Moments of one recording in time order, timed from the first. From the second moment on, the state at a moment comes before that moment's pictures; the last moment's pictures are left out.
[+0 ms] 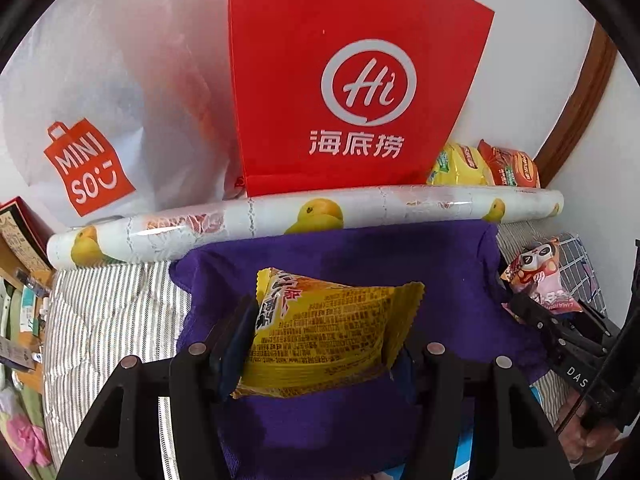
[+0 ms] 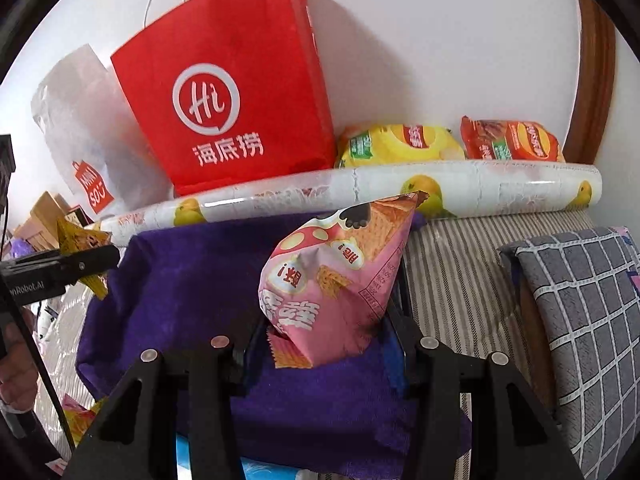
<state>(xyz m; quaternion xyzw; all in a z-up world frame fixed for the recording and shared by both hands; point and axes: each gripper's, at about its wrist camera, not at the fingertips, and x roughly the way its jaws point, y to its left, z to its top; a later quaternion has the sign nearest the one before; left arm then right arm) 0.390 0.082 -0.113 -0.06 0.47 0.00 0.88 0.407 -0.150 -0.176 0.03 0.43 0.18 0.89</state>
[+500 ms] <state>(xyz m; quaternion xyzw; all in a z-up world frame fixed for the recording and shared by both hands) 0.396 0.088 -0.133 -0.06 0.51 0.03 0.86 0.418 -0.155 -0.194 0.02 0.46 0.17 0.87</state>
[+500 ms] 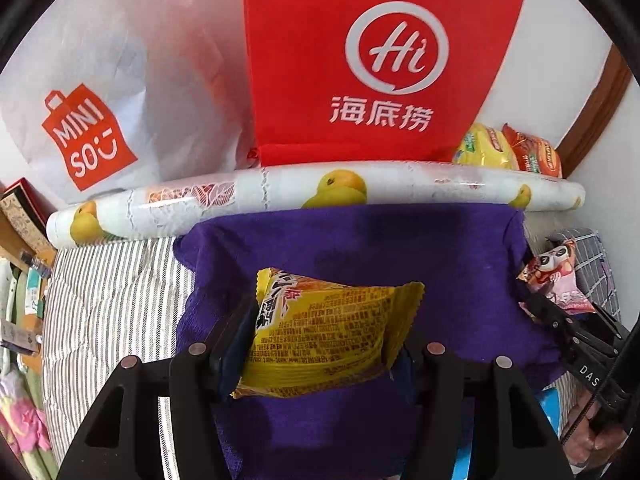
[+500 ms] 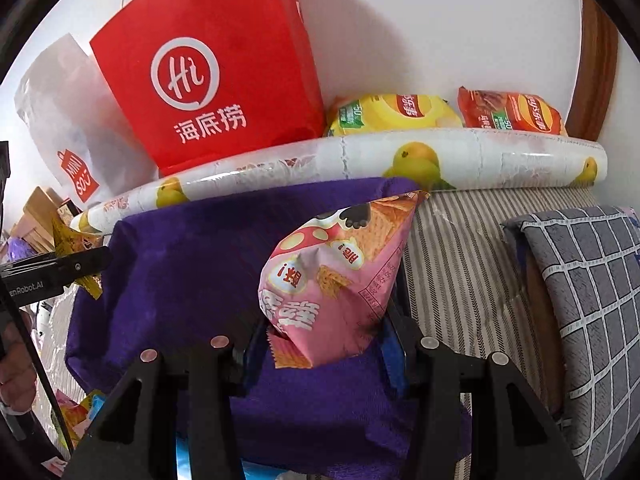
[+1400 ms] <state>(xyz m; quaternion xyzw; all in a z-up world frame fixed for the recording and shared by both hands) 0.402 0.097 -0.152 -0.07 0.55 0.05 0.83 0.421 -0.151 -0.203 0.02 0.47 0.18 0.86</state>
